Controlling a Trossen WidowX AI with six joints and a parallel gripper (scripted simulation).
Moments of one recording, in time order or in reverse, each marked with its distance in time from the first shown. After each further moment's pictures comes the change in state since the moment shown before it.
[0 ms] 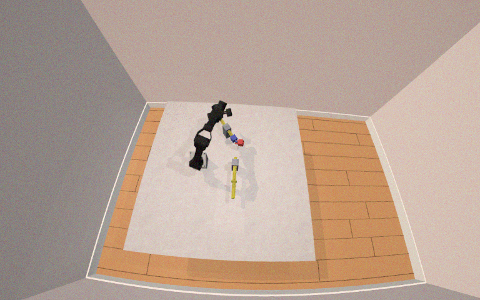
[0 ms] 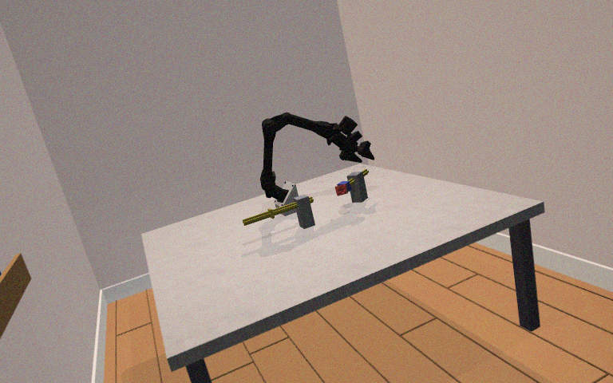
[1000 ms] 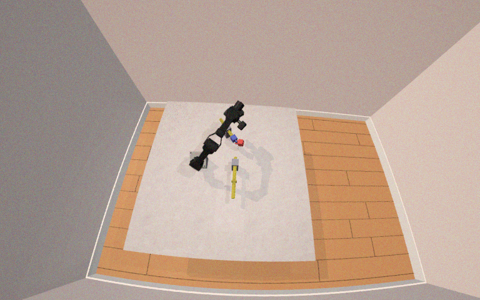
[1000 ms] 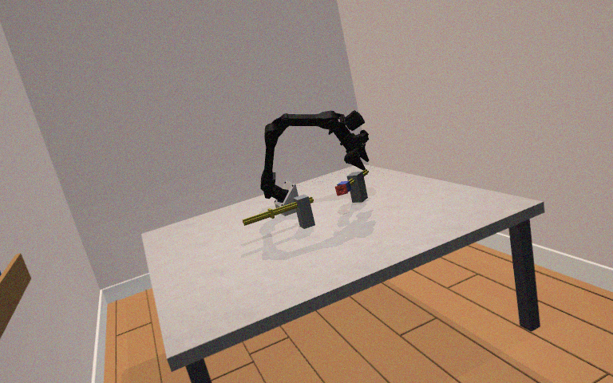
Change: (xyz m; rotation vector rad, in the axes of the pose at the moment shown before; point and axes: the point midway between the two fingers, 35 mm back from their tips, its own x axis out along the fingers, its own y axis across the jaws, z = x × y) arm -0.062 -0.114 -0.074 0.944 0.310 -0.240
